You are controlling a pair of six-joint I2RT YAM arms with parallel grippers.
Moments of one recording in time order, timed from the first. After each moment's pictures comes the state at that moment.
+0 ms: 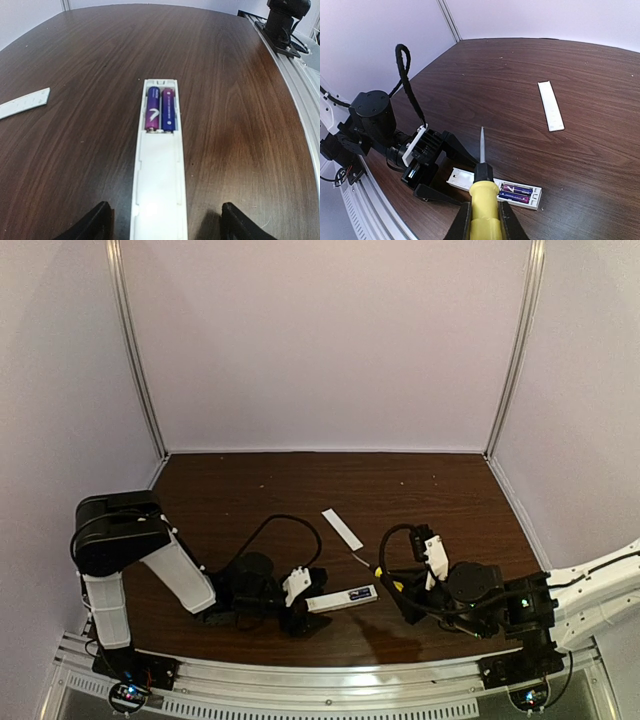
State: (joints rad) left arm -1.05 1.95 0.54 0.94 0.30 0.11; right arm 1.40 1.03 0.46 0.16 0.59 0.61
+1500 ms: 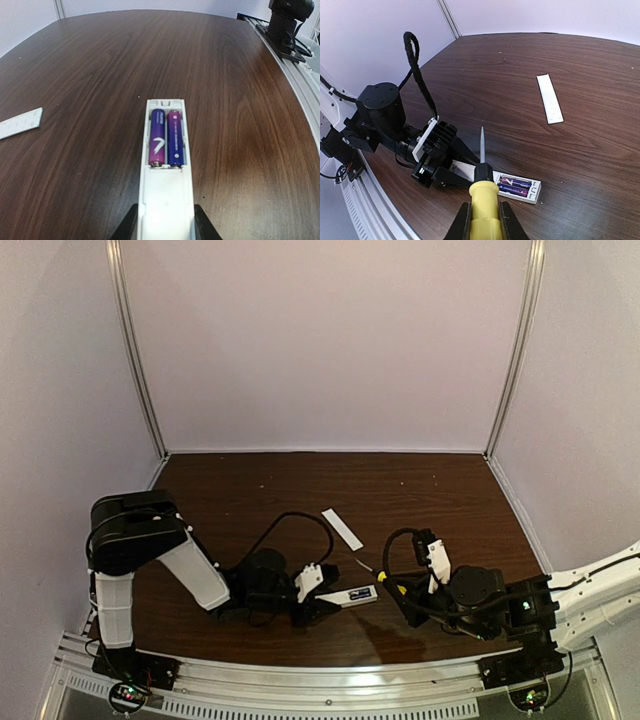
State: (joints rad) left arm -1.05 2.04 0.65 0.94 0.32 0.13; right arm 1.40 1.01 0.42 0.16 0.58 0.64
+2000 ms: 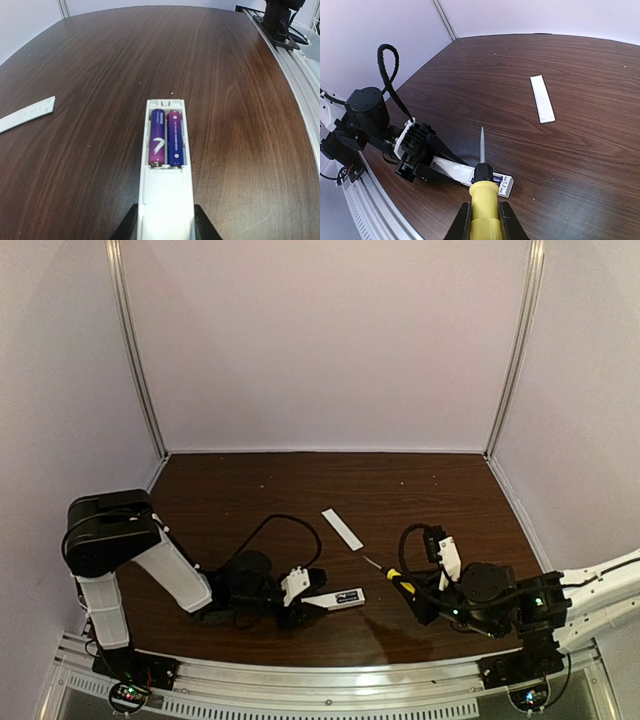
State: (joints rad) left arm -1.05 1.93 0.54 0.91 0.29 0.18; right arm 1.40 0.92 0.42 0.07 0.59 0.65
